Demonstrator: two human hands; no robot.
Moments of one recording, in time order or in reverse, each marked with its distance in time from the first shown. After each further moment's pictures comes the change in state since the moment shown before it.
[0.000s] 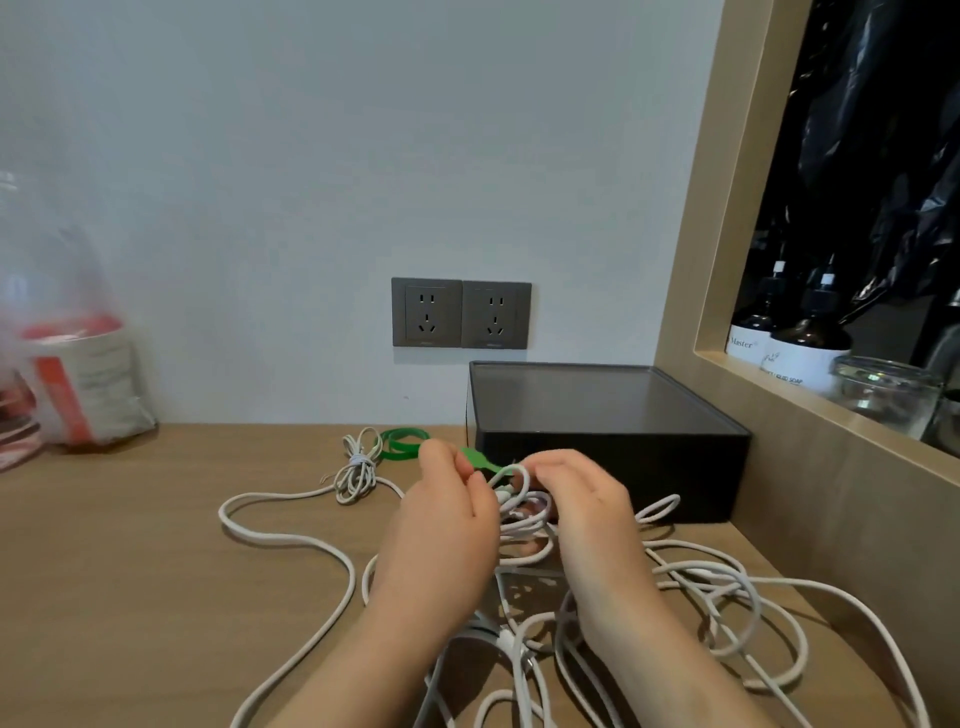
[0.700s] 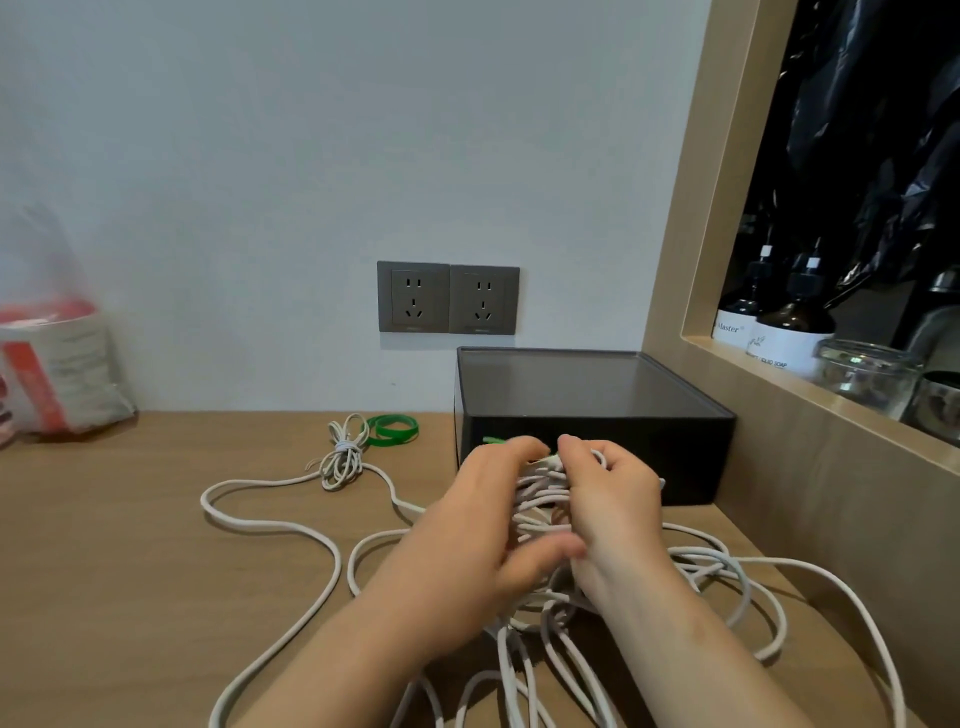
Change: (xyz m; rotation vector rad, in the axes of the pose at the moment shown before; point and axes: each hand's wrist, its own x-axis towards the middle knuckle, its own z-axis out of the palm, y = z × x) left_hand -0.008 -0.002 0.000 0.022 -0.406 0.444; right_hand 0.012 0.003 -0.011 0.178 0.289 0.206
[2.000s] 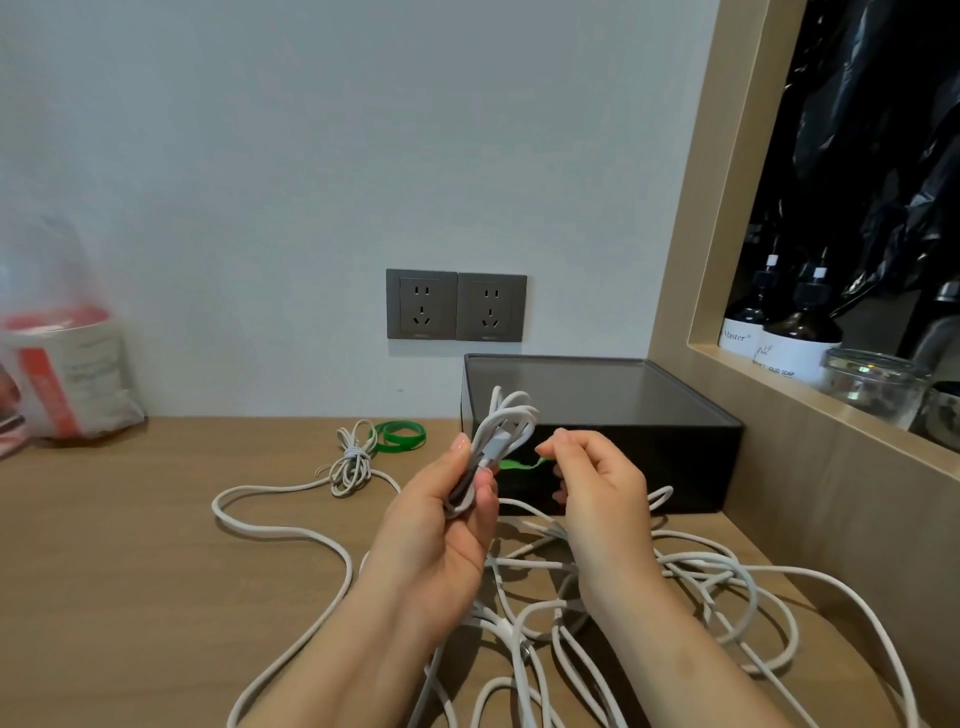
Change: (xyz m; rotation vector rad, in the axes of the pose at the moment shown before) left_hand 0.010 0.002 -0.010 -1.784 0.441 -0.714; right_hand 0.002 0.009 0.007 -0.126 -0.086 -0.254
